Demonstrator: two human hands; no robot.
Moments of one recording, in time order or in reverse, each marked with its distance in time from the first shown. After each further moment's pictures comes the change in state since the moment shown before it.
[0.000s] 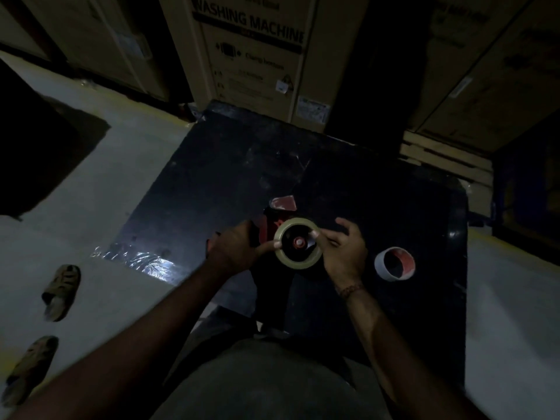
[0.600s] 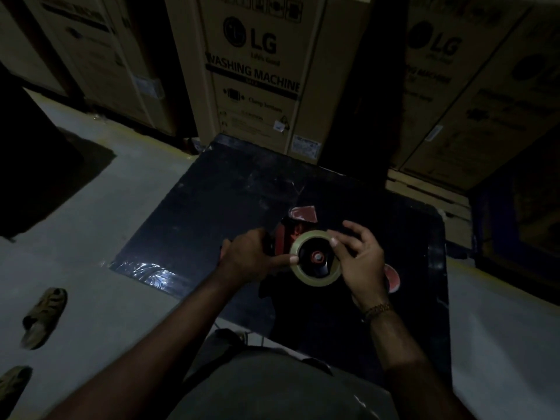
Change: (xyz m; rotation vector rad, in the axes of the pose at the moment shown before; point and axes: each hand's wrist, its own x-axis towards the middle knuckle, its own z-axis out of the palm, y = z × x) left_hand -0.046 0.047 -0.030 -0.010 0.097 0.038; right_hand -0.050 -0.056 -0.057 0.123 -0.090 -0.231
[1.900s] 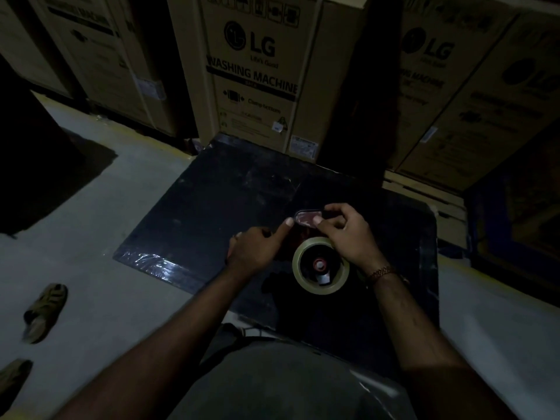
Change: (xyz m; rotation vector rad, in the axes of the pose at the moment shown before) left_hand -0.029 0.038 0.005 -0.331 0.015 -0.277; right_hand 0.012 -0.040 -0.009 -0.396 -0.235 -0.005
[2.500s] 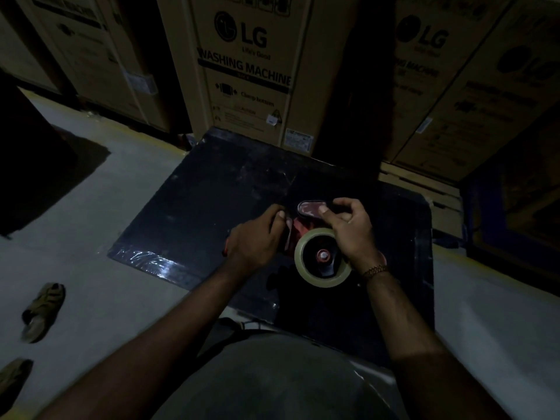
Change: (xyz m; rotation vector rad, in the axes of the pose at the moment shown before) left_hand -0.010 0.010 0.001 0.127 0.123 0.443; right_hand -0.002 0.013 0.001 0.222 0.172 0.078
